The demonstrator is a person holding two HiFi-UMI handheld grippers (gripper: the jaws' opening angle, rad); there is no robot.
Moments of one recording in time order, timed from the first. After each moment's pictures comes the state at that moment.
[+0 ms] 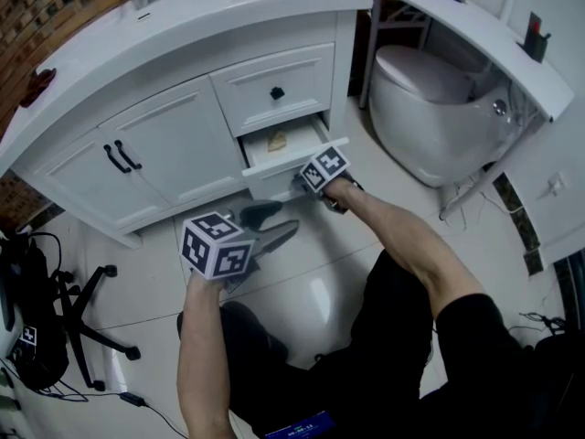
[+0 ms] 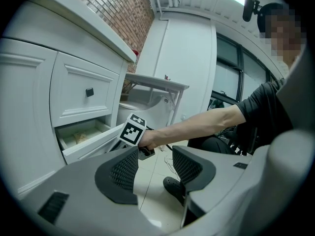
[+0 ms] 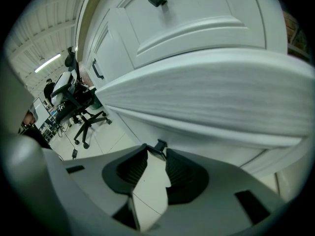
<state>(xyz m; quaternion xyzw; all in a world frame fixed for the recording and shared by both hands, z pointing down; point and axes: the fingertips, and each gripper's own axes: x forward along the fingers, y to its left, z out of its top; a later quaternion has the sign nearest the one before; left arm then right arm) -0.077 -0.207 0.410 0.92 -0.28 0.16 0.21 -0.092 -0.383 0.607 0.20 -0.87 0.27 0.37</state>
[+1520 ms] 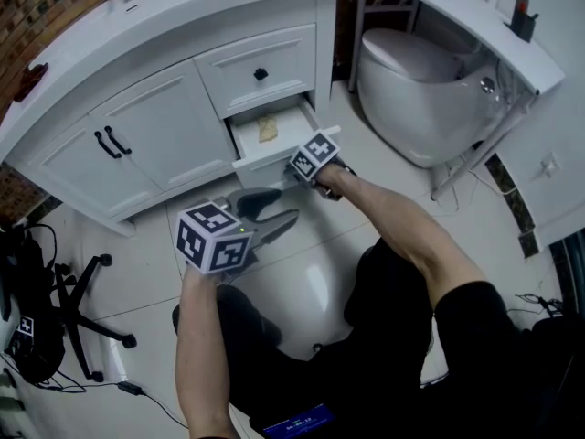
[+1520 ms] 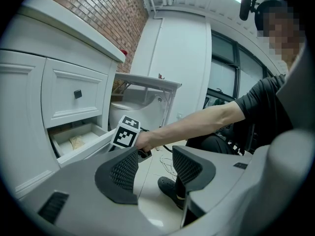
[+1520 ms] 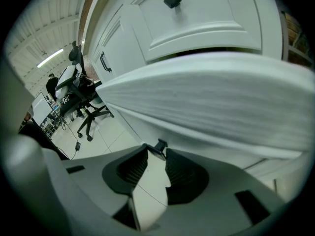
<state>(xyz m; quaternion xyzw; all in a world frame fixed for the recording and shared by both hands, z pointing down) -0.044 -0.174 0.399 0.93 -0.27 0.17 0.20 -0.076 -0.347 0.606 0.18 -0.86 0.26 0.40</state>
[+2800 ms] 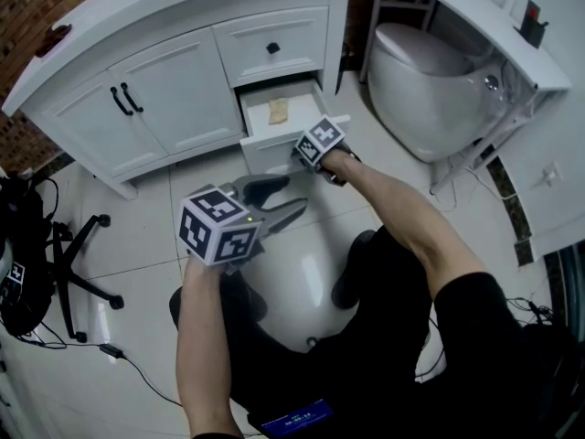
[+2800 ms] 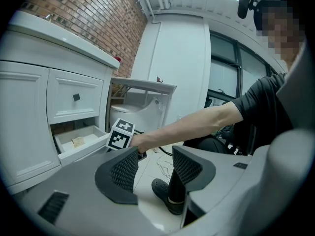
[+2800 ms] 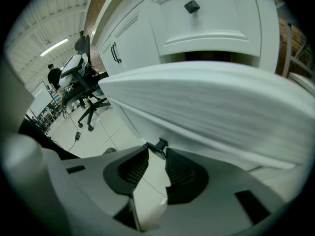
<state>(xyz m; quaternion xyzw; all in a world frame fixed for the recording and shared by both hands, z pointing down) -0.015 -0.111 0.384 0.92 -0.30 0.15 0.19 -0.059 -0.307 0.606 0.17 -0.86 0.22 0.42</state>
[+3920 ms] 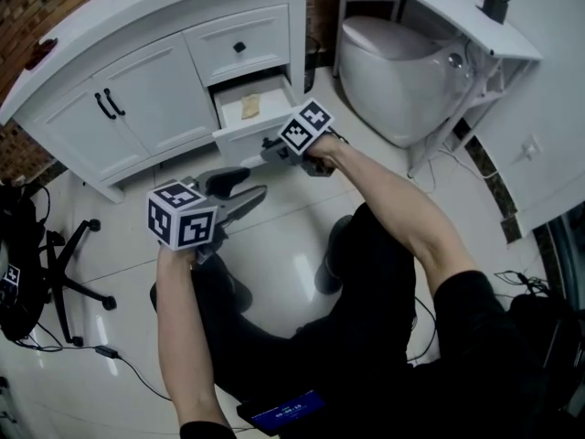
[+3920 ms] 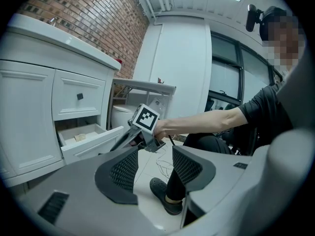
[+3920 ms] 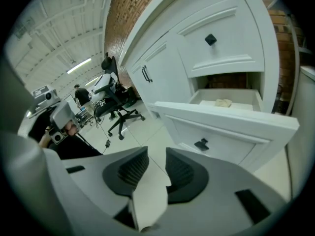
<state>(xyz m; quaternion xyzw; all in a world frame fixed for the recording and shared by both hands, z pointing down) -0.023 -0.088 0.388 0.92 -0.32 0.15 0.19 -0.049 -0.225 0.515 0.06 -0.90 0.26 0.33</state>
